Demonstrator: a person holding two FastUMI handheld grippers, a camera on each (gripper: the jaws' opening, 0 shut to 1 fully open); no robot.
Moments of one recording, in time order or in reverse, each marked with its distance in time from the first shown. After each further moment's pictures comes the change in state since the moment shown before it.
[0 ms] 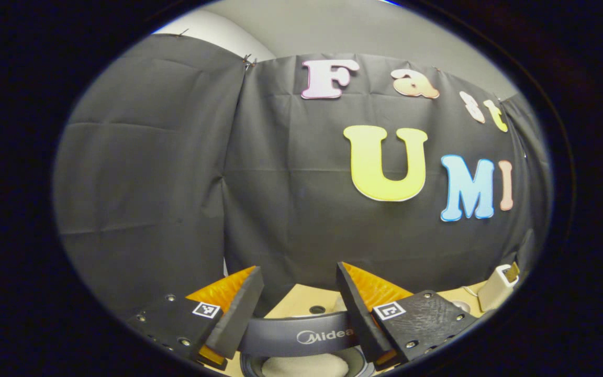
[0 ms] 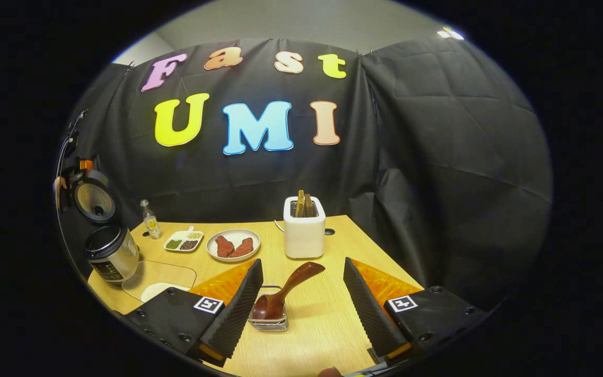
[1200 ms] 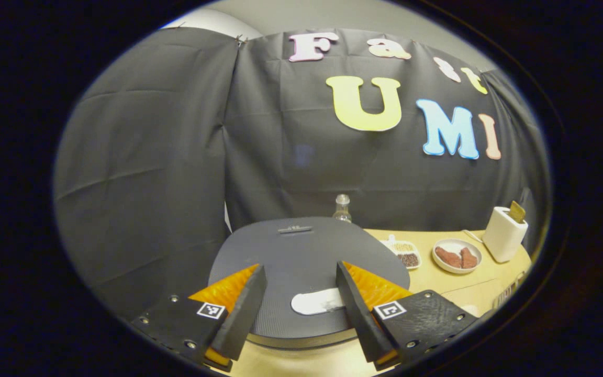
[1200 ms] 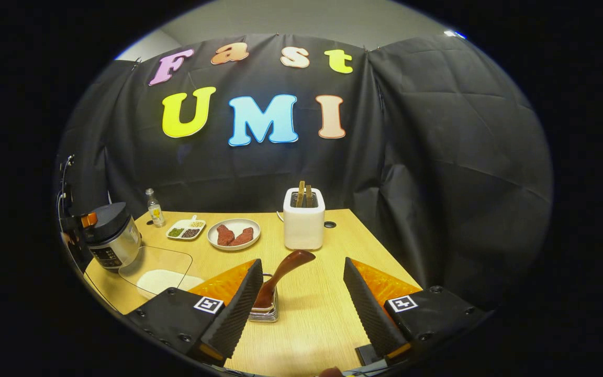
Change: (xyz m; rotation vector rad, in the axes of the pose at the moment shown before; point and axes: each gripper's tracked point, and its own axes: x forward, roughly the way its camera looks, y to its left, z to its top) left arm -0.099 -0.020 -0.197 0.067 0.139 -0.009; right arm -0.003 -0.017 -0.022 -0.040 0.039 0.041
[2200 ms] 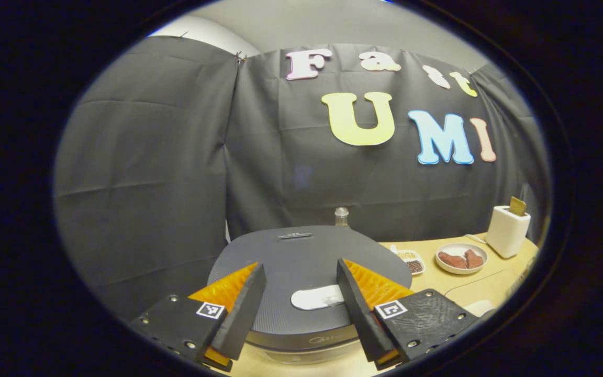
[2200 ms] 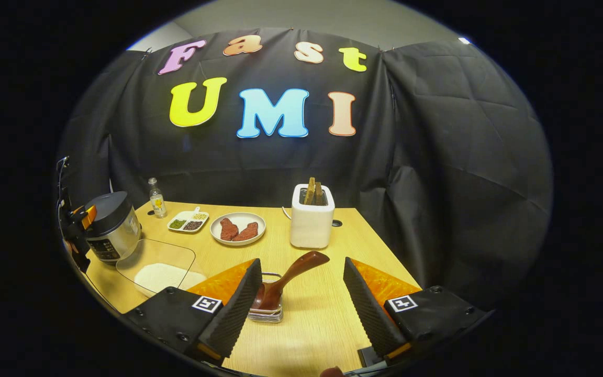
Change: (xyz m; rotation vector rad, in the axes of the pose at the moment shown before) left arm -0.007 0.006 -0.007 0.013 -0.100 0.000; right arm 0.013 0.019 0.004 -0.060 0.023 0.022
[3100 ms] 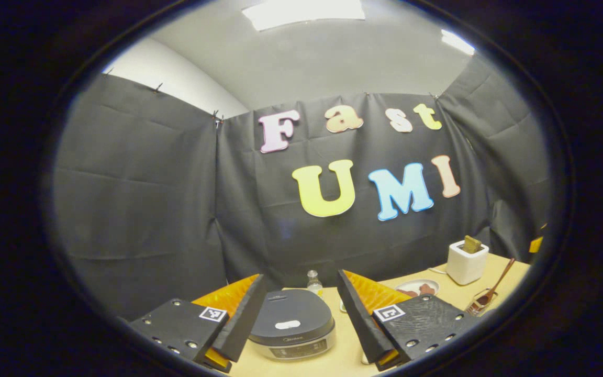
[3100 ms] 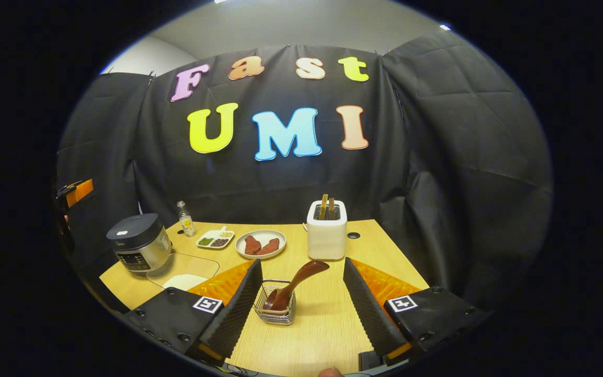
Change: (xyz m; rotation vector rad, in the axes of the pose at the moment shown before) left arm -0.222 -0.064 0.199 0.111 -0.256 -0.075; right arm -0.035 -0.025 0.024 0.075 -0.105 0.181
